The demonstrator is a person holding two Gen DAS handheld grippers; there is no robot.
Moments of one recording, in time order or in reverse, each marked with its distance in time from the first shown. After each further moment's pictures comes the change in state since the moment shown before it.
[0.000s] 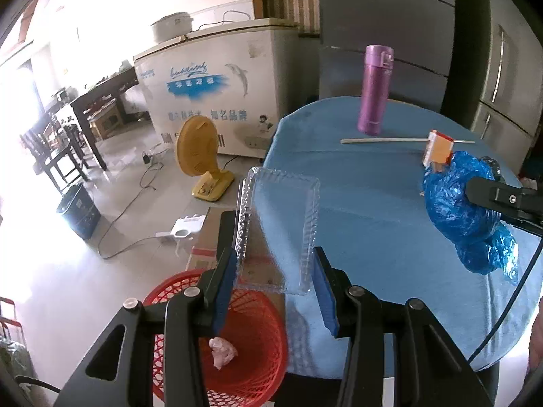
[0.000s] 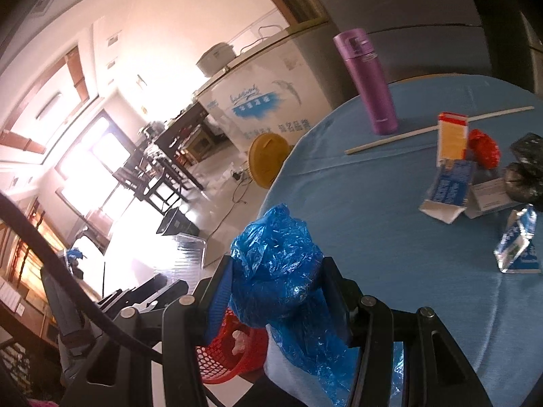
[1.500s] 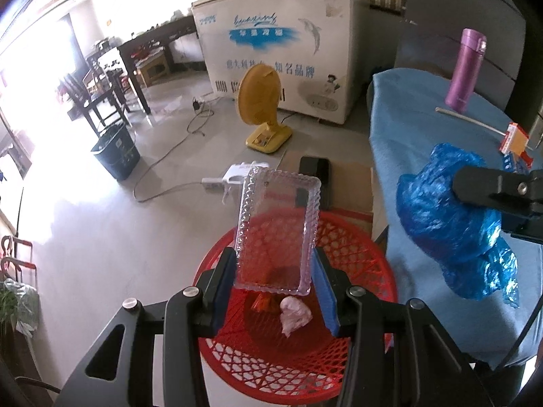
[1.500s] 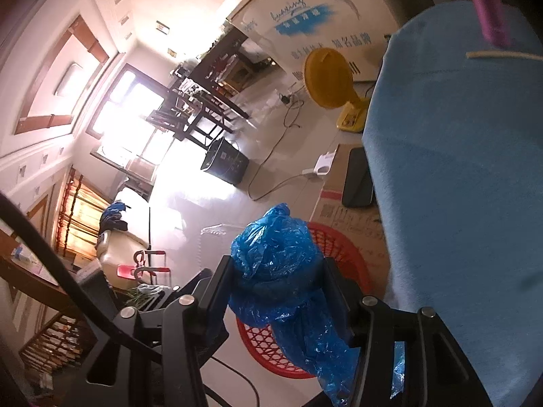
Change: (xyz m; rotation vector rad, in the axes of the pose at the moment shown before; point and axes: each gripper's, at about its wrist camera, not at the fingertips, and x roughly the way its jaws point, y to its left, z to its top) left arm 0.042 0.112 -0.054 -0.161 0.171 0.150; right arm 0.185 0.088 -0.026 0.041 0.338 0.212
